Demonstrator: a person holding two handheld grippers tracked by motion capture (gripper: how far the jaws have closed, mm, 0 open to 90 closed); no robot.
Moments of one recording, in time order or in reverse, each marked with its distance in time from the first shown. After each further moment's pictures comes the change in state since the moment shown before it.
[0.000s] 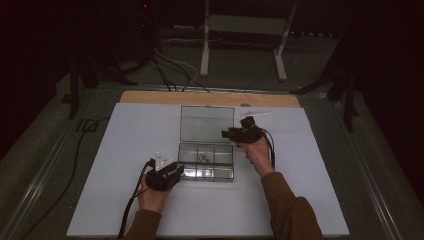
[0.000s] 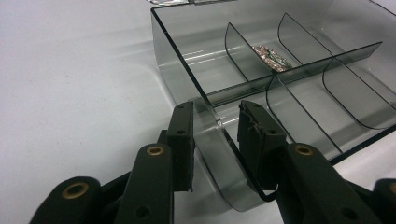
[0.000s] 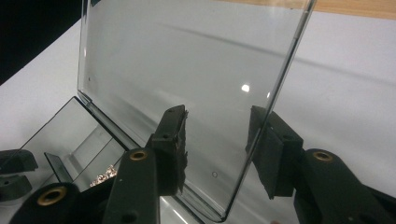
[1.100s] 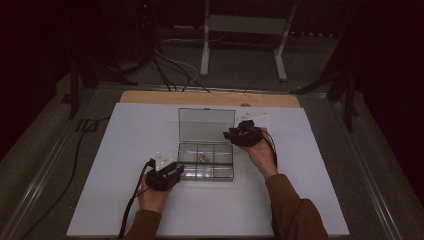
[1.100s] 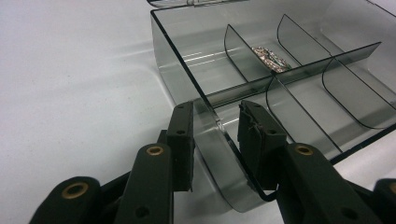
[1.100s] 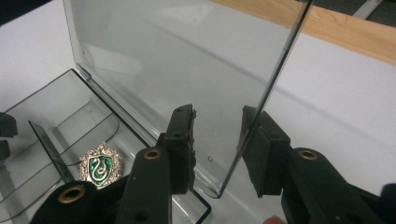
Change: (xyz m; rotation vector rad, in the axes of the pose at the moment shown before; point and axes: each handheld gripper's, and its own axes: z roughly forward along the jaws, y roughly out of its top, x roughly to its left) left arm -0.001 0.000 0.000 -0.002 0.007 -0.003; right arm 0.018 0.000 -0.014 0.007 -0.084 -0.208
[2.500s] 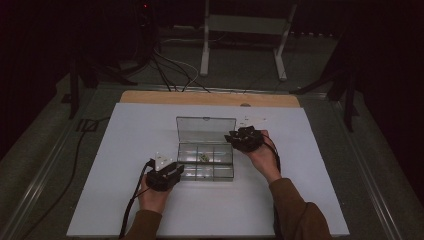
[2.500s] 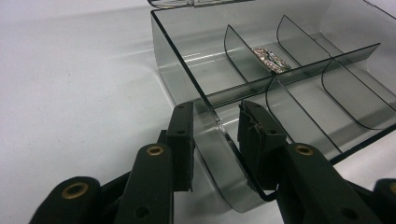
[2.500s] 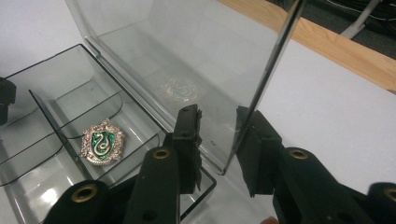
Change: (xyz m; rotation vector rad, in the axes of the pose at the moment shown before) left arm 0.000 0.000 0.000 -0.002 0.003 -0.008; right arm 0.015 -0.006 -0.013 -0.005 -0.043 -0.126
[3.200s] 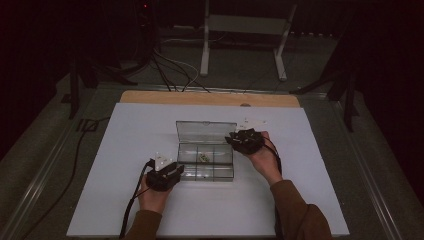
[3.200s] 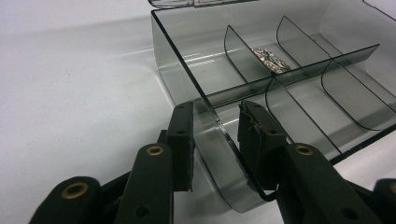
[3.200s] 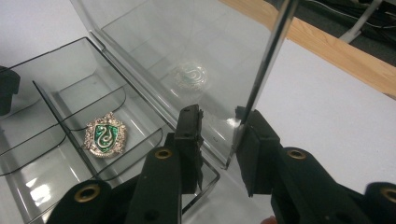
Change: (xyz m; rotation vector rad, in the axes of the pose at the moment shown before) left arm 0.000 0.000 0.000 -0.002 -0.002 -0.002; right arm 0.005 -0.003 -0.004 -0.004 -0.010 -0.036
